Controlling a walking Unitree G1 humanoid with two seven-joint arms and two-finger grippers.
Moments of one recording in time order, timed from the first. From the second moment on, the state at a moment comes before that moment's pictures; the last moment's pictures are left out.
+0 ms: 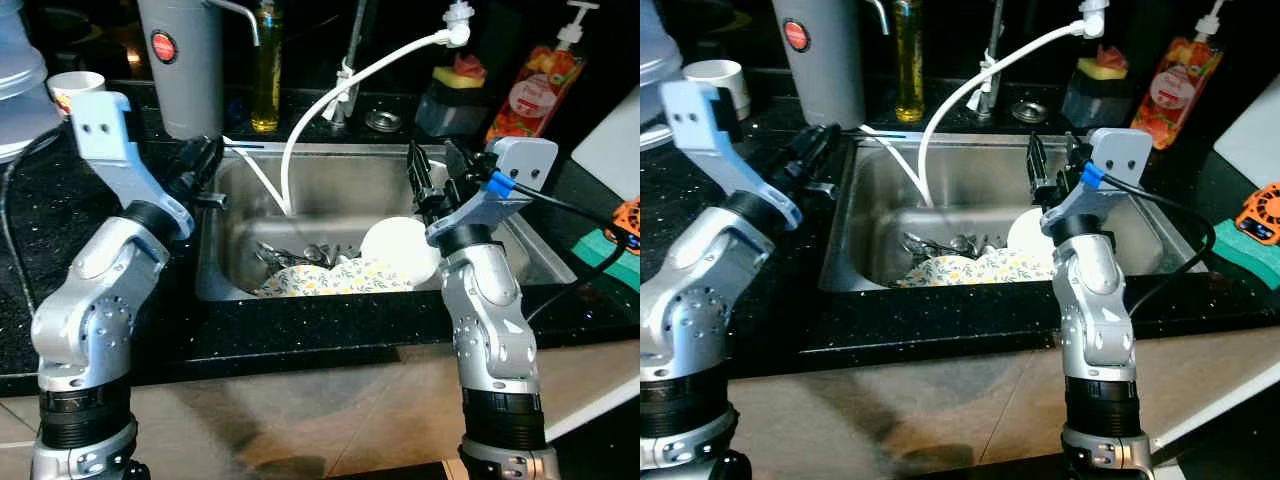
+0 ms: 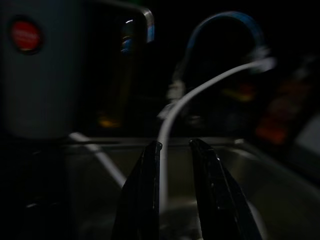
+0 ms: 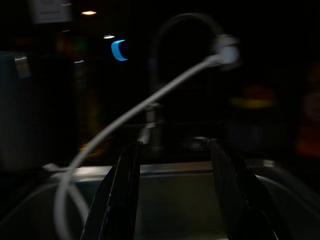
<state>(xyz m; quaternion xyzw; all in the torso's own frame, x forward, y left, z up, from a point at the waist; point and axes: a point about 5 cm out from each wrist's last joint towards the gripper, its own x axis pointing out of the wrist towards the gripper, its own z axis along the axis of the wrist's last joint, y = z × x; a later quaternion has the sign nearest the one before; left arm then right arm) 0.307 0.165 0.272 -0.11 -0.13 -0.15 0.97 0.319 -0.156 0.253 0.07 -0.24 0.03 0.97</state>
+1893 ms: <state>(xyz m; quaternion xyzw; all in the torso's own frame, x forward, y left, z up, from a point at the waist) 0.325 0.172 0.261 -0.03 -0.15 -0.03 0.99 0.319 -0.180 0.263 0.04 -0.26 -0.06 0.96</state>
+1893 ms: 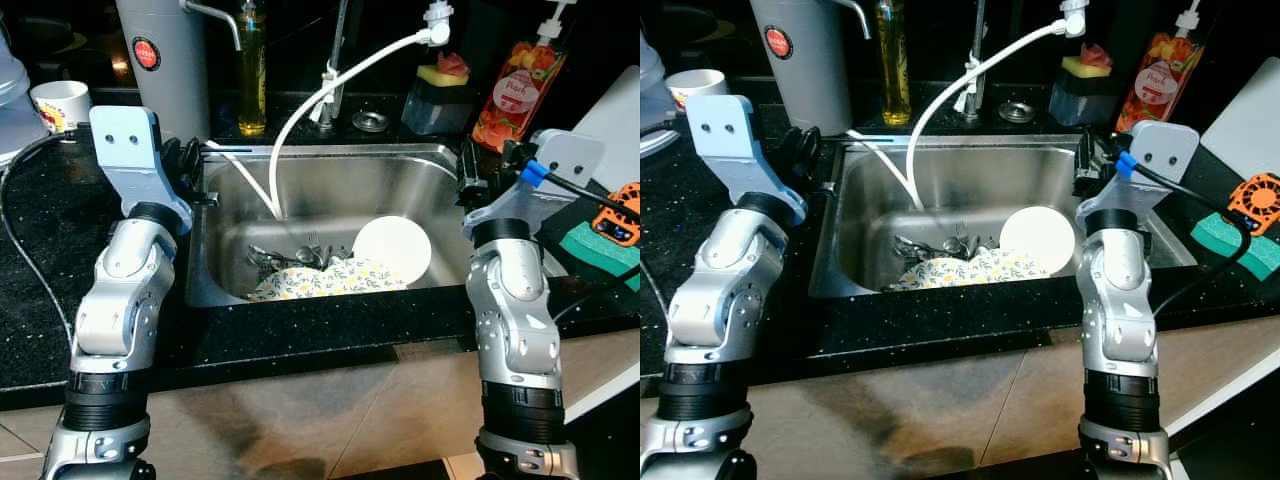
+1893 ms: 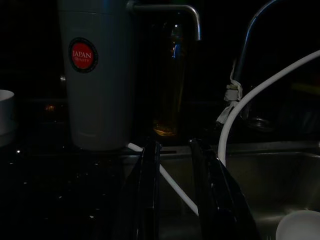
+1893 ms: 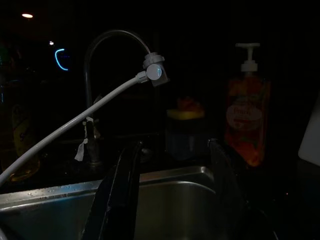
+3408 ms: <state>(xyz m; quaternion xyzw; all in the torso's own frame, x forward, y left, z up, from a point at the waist) 0.330 0.170 0.259 -0.03 -0.15 -0.04 0.99 0.317 -0.183 0.256 0.04 -0.25 -0.07 0.97</state>
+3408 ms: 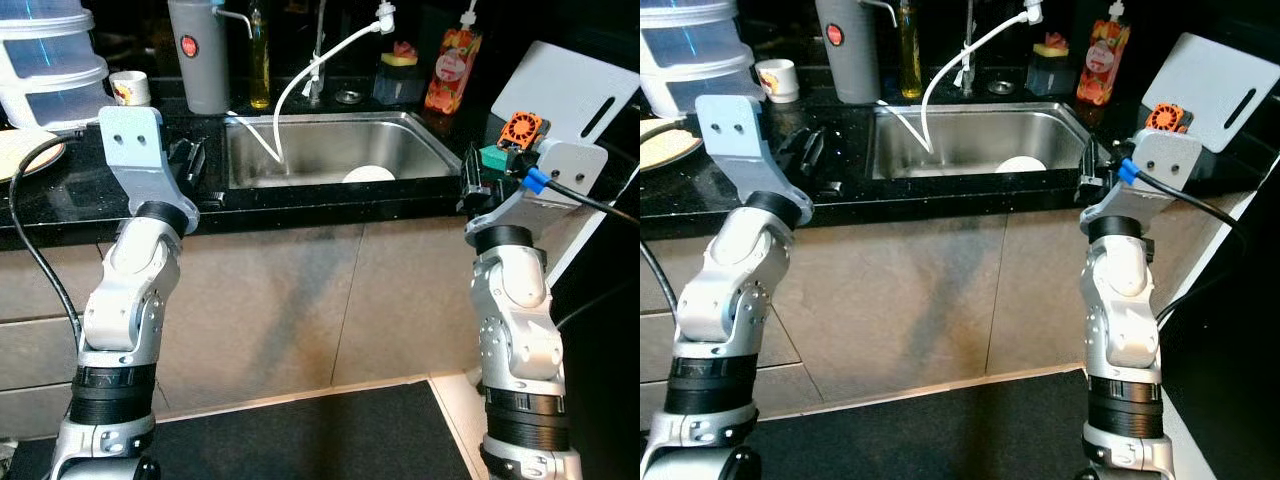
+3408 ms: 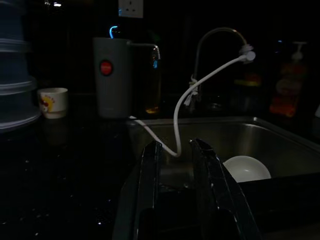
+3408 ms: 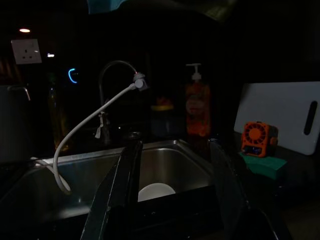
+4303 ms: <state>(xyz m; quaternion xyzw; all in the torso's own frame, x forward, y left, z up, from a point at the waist) 0.334 0.172 0.255 -0.04 -0.13 -0.02 0.99 0.317 -0.180 0.256 0.04 -0.25 -0.06 0.97</state>
